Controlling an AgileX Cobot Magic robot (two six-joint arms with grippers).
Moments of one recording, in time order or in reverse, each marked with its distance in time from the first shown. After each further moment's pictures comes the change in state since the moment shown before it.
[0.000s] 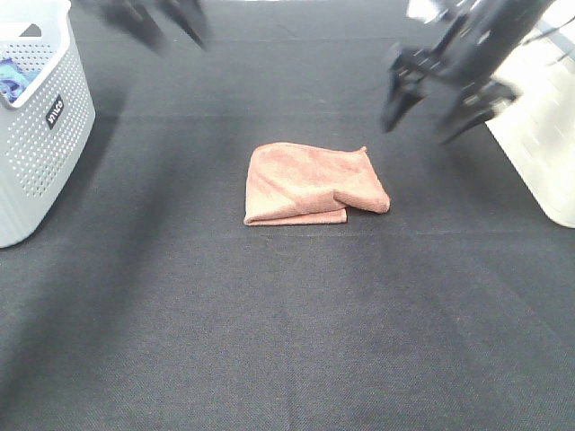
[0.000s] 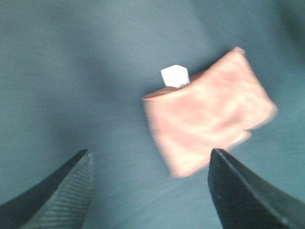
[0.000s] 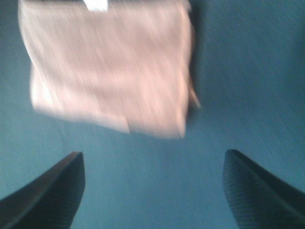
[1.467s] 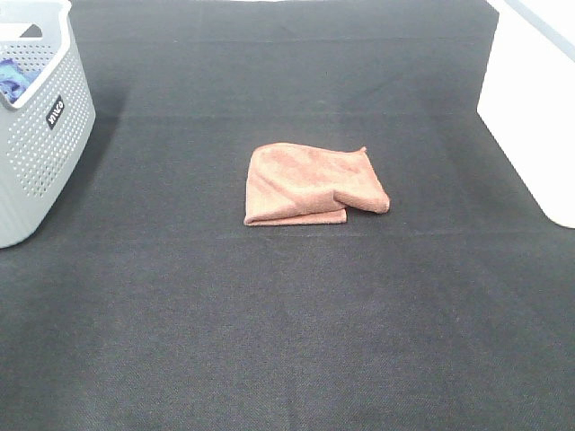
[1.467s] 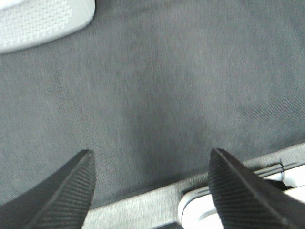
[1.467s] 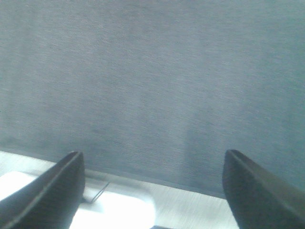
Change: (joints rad) left arm 0.000 -1.641 1.538 0.274 -0.001 -0.110; right arm 0.000 -1.569 1.191 -0.239 -0.066 0.040
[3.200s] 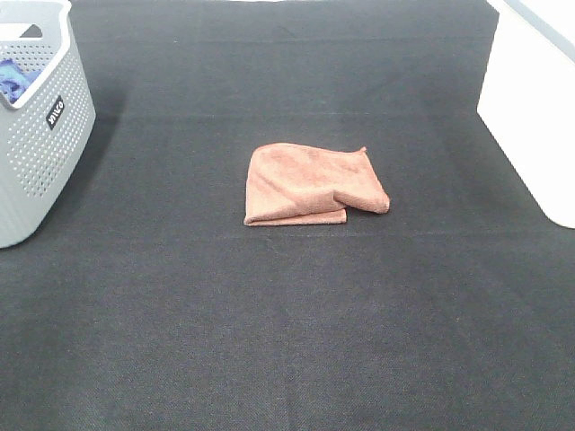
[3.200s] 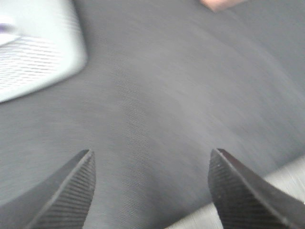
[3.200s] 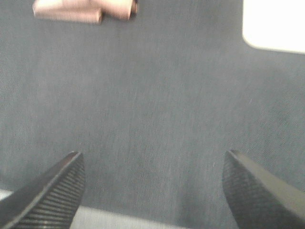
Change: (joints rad) left arm 0.162 -0.354 0.194 -0.145 -0.151 0.252; right arm -0.013 -0.319 0.070 -0.022 -0.038 0.000
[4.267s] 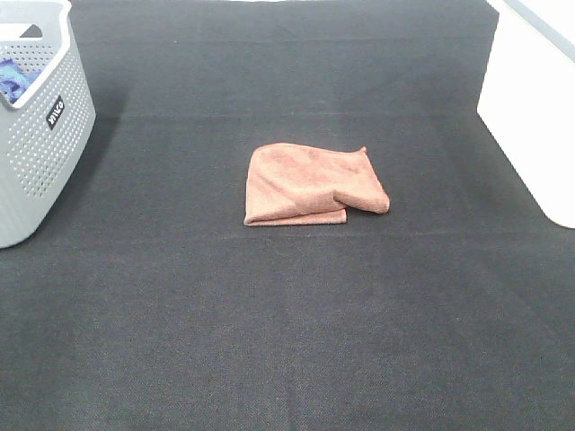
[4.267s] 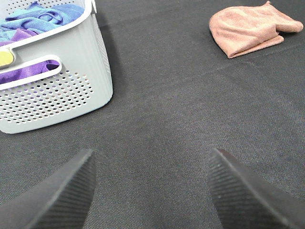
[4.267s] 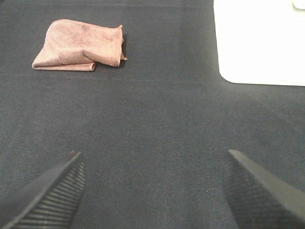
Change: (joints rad) left arm 0.025 -0.164 0.000 0.000 0.000 0.000; right arm -0.083 -0.183 0.005 0.027 -0.003 0.000
